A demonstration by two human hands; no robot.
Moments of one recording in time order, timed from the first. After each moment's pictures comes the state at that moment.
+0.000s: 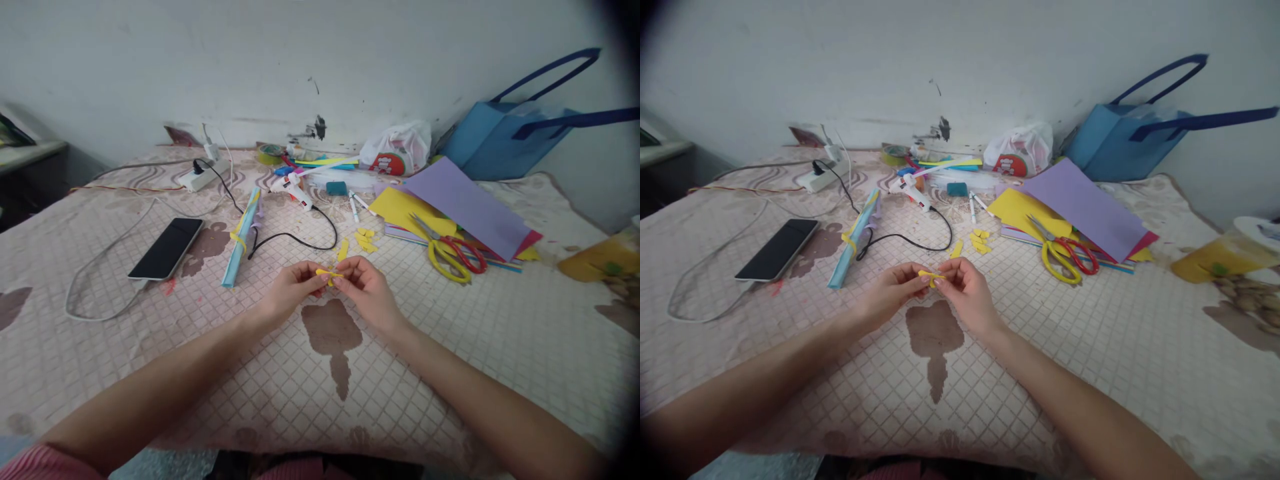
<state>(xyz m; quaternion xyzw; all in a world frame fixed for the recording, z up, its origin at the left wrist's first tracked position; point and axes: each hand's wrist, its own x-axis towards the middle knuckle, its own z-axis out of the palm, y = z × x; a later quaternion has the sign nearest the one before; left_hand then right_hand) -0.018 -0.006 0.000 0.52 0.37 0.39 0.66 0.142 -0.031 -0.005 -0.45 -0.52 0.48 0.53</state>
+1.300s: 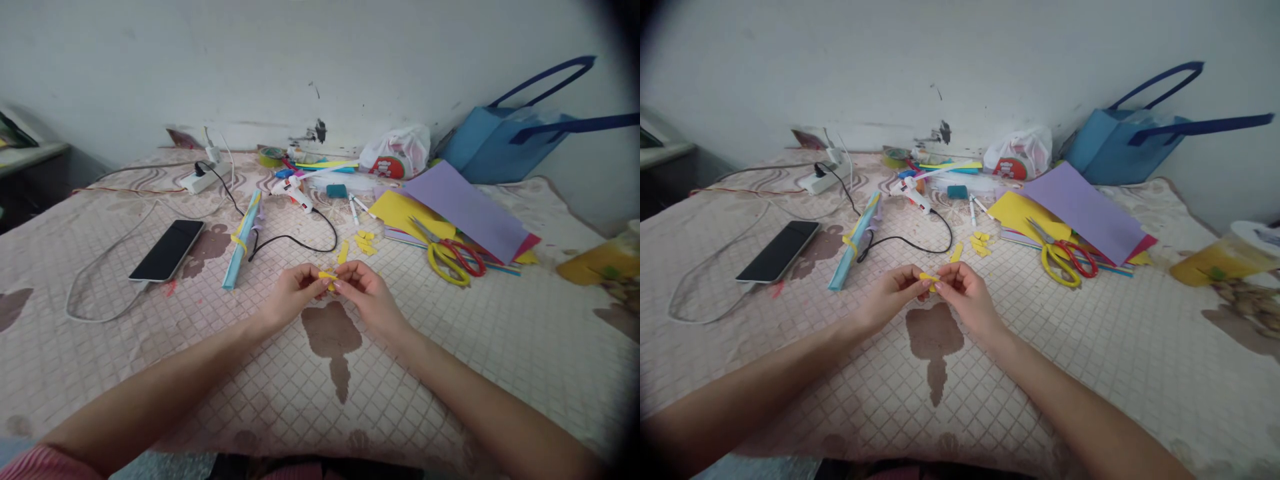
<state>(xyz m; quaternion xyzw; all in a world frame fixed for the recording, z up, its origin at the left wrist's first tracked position) -0.018 -0.009 0.009 0.59 0.39 0.38 0.60 0.144 -0.035 -0.003 -0.43 -0.50 0.54 0.52</state>
